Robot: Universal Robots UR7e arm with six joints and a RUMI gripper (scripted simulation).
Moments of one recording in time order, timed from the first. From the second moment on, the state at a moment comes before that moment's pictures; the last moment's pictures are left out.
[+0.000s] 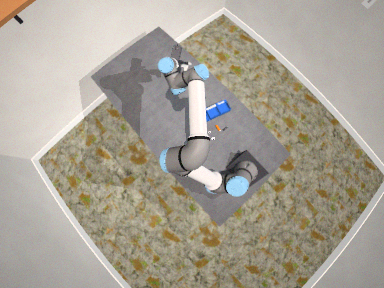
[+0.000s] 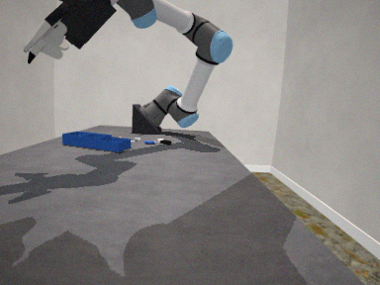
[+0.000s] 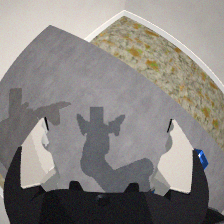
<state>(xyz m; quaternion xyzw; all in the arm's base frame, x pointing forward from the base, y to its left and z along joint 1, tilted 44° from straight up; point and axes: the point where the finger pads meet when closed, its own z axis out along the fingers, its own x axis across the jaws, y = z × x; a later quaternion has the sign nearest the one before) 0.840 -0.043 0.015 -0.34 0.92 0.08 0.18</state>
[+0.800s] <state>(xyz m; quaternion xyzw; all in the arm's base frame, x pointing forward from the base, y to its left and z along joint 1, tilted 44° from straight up) 0.837 -0.029 0.000 -0.34 0.92 0.08 0.18</state>
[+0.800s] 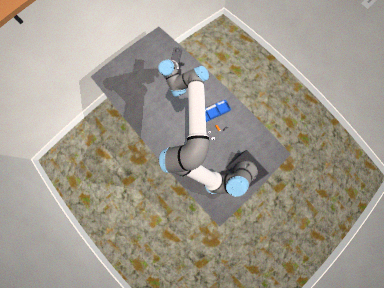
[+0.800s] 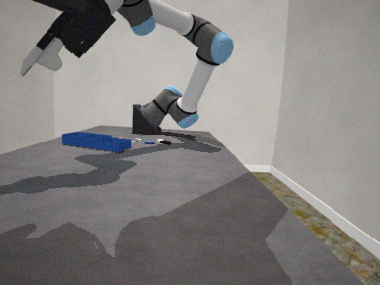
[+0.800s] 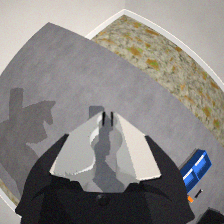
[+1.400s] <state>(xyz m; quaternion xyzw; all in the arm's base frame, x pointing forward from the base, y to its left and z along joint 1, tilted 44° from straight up) 0.782 -0.056 0.008 -0.40 0.90 0.10 0.15</state>
